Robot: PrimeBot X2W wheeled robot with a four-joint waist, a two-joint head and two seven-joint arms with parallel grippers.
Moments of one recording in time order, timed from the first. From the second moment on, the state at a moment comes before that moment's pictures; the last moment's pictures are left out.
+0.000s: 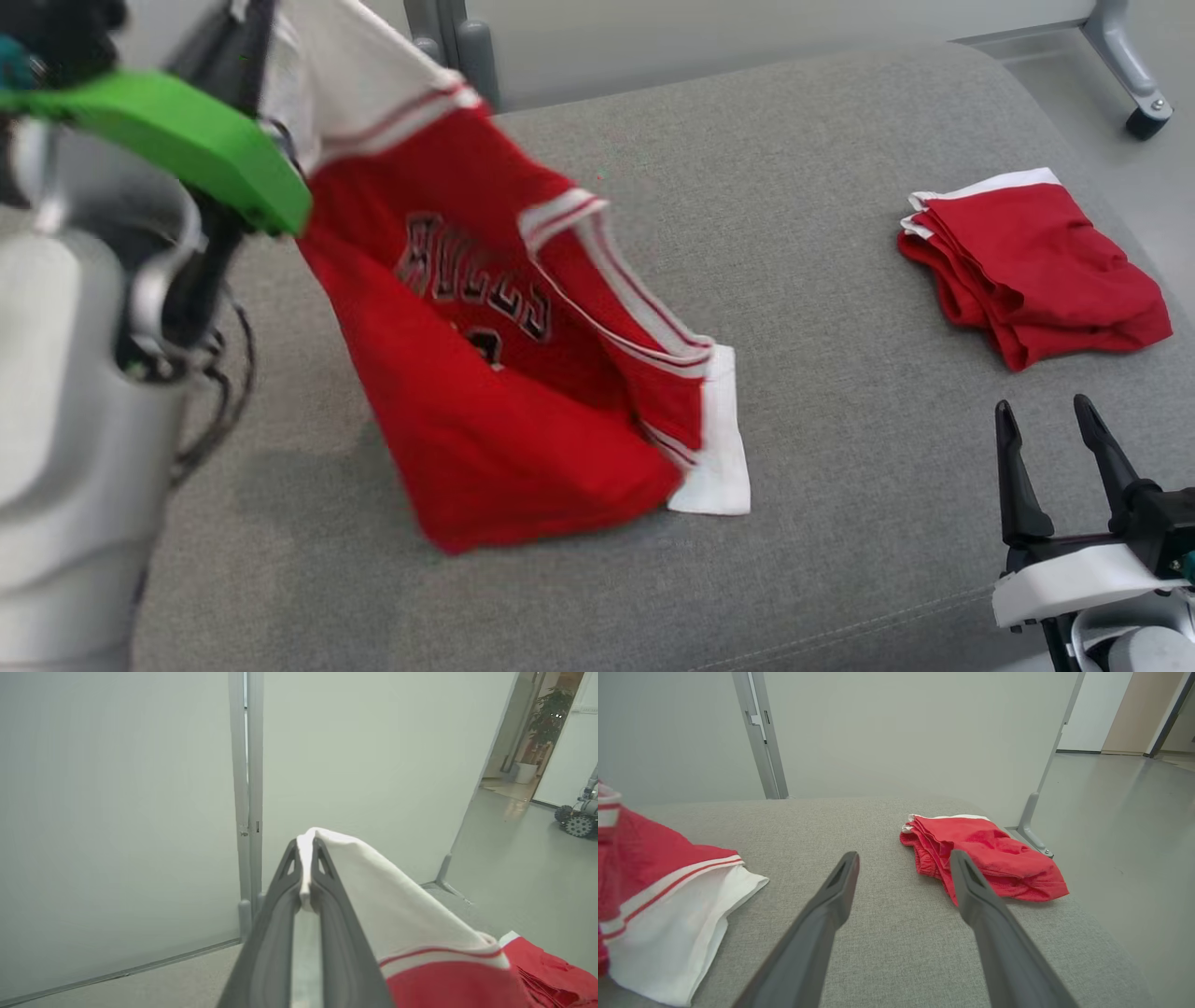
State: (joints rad) left arm -0.77 0.31 -0.27 0.08 -0.58 0.06 0.32; right arm 0.02 -0.13 -0.12 0.10 0.10 0.13 -0.26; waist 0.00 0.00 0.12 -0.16
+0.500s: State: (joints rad) left arm -1.33 0.37 -0.35 0.32 -0.43 0.03 0.44; right arm 0.01 -0.13 -0.10 0.10 0.09 0.13 -0.26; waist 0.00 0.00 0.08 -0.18
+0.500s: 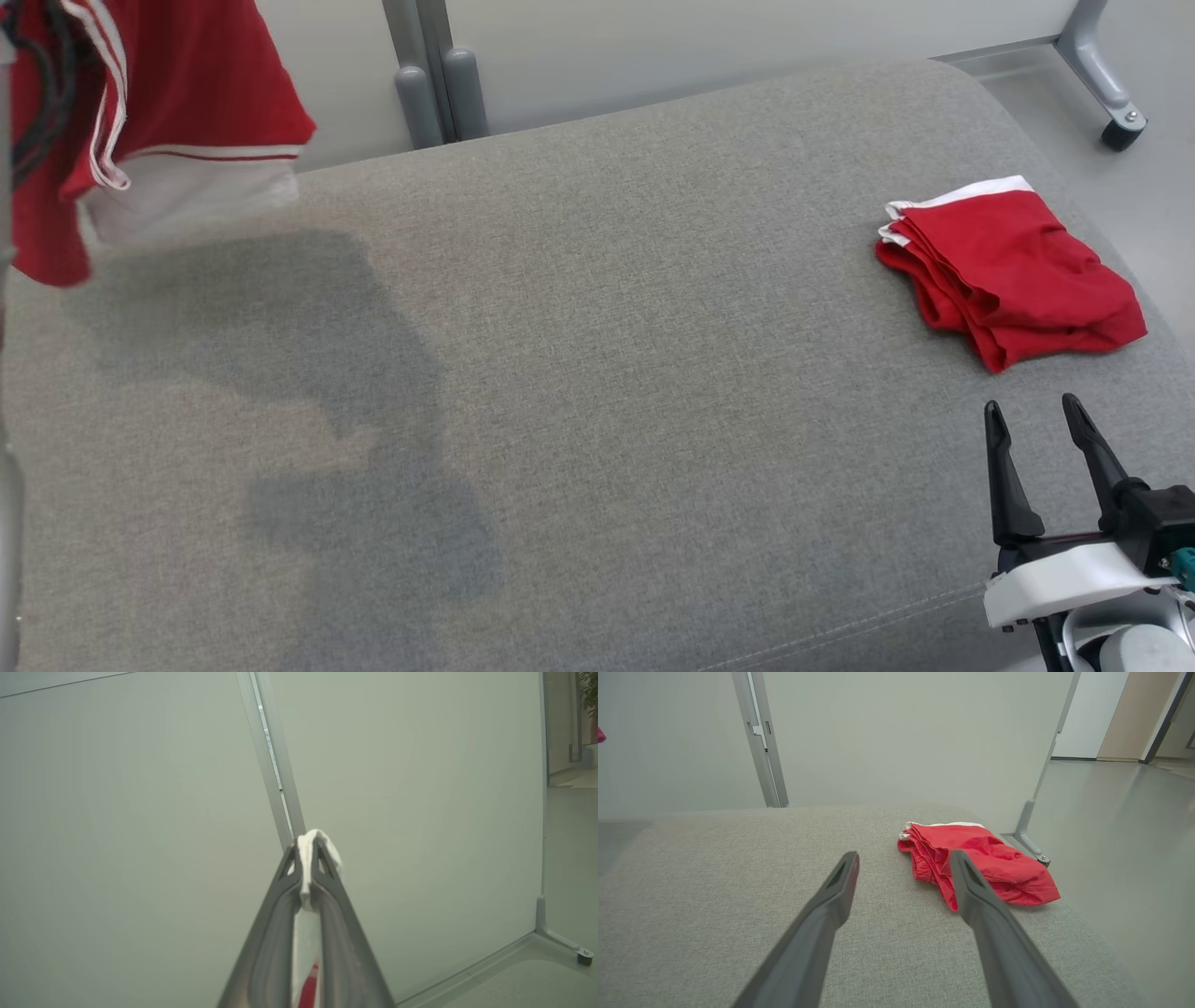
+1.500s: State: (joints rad) left arm -1.02 0.05 -1.05 0.42 -0.89 0.20 0.12; right arm -0.10 -0.10 -0.03 0.15 0.12 0.13 -0.26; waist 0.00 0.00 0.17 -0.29
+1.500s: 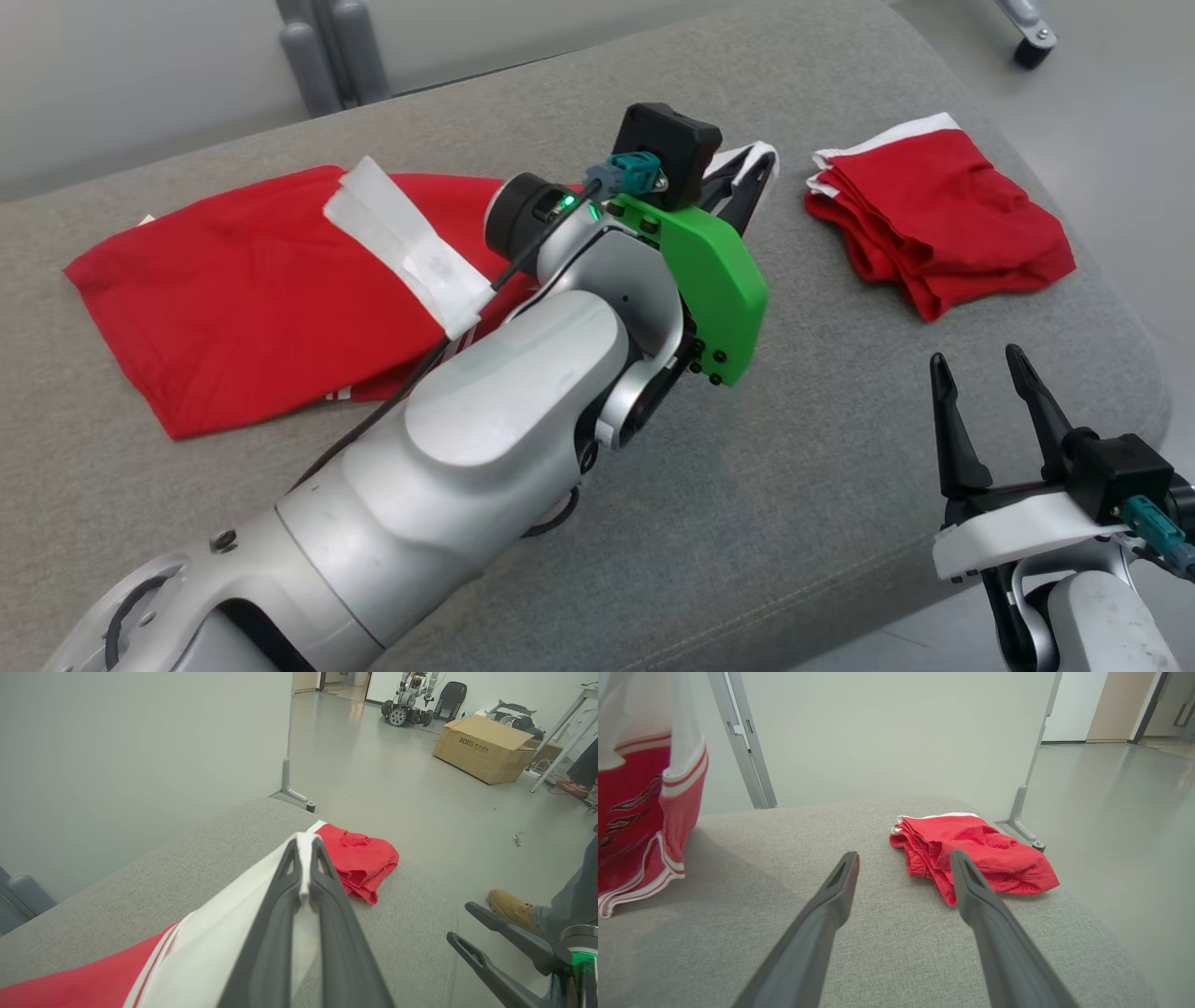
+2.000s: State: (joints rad) left arm -1.02 0.05 -1.28 0.43 -1.00 0.18 0.06; right arm -0.11 -0.07 -0.02 0.17 0.13 0.13 -0.26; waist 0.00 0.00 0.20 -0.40
